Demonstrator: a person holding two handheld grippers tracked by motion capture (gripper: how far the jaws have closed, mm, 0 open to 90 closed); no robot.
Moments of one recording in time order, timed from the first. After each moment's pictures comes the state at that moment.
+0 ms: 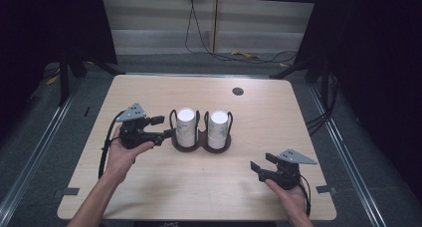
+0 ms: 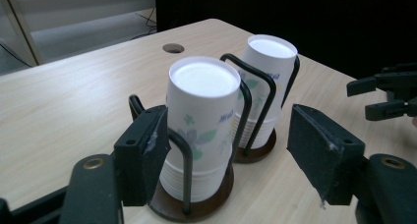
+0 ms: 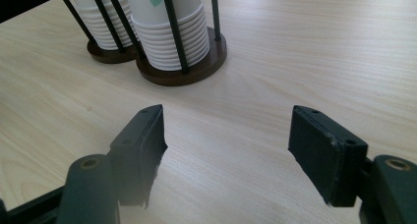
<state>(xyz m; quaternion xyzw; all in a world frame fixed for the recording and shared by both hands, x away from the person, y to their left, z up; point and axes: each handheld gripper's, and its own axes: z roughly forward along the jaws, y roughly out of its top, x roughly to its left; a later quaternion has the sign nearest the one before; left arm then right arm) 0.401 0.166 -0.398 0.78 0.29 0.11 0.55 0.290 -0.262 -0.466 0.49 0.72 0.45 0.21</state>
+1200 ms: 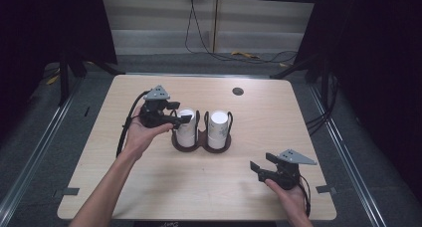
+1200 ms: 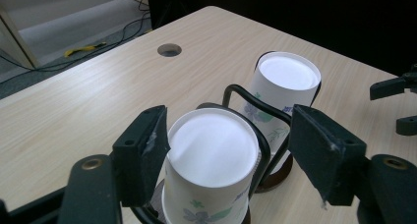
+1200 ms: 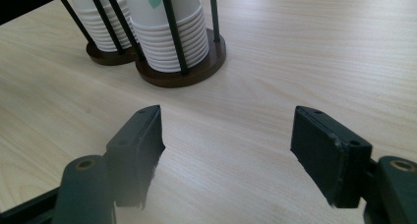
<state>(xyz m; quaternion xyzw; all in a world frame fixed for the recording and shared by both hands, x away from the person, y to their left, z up) 0.444 0.120 -0.378 0.82 0.27 0.11 0.50 0.290 -0.261 -0.467 0.49 0.72 0.45 0.21</state>
